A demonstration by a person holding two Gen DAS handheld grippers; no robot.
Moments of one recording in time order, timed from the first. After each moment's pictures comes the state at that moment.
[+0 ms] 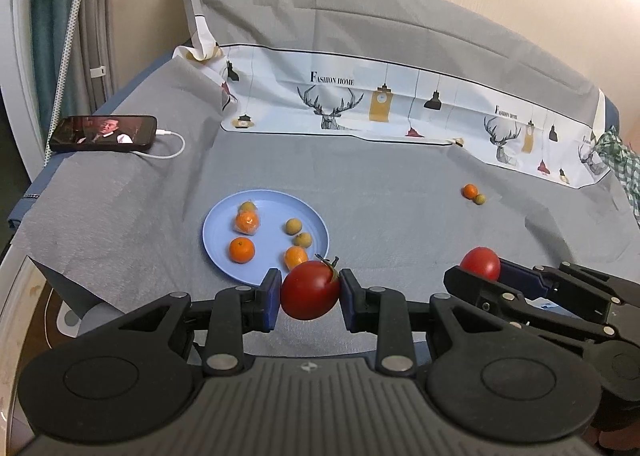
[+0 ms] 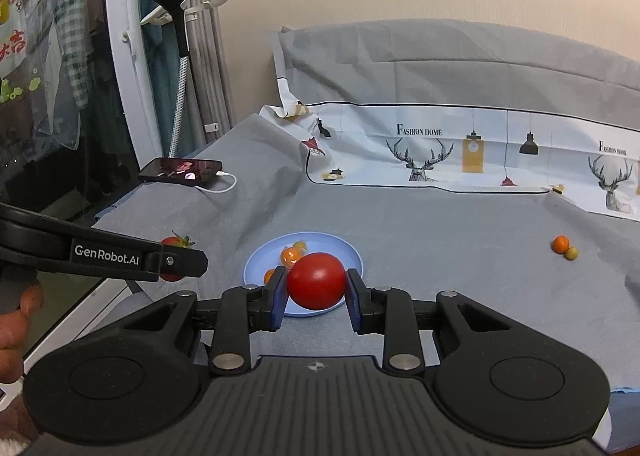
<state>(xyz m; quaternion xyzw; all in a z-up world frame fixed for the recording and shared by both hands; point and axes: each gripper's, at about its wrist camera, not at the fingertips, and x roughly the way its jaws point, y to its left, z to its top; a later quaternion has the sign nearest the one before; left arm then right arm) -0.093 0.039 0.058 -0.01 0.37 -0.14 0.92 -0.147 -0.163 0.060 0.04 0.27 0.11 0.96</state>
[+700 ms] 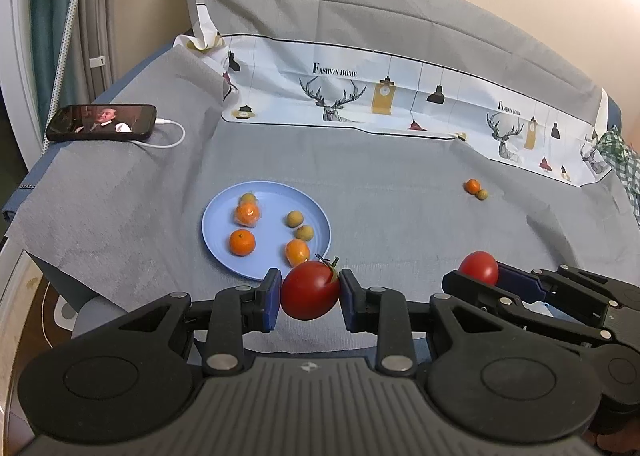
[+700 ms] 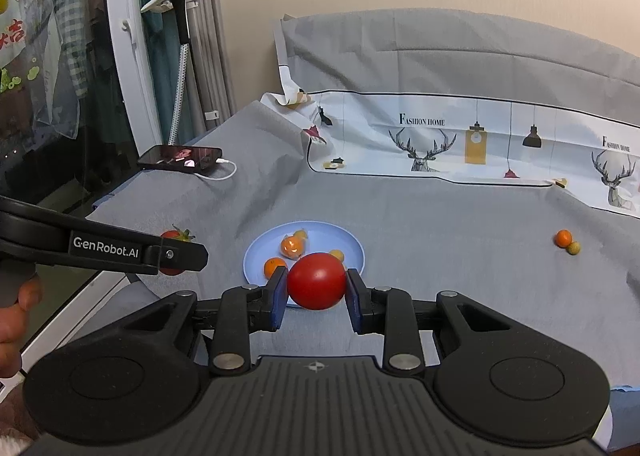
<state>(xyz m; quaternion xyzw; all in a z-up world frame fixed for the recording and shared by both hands) -0.083 0.043 0.048 -0.01 0.39 -0.14 0.91 -0.138 -0.161 0.055 0.03 0.29 0.11 0.95</state>
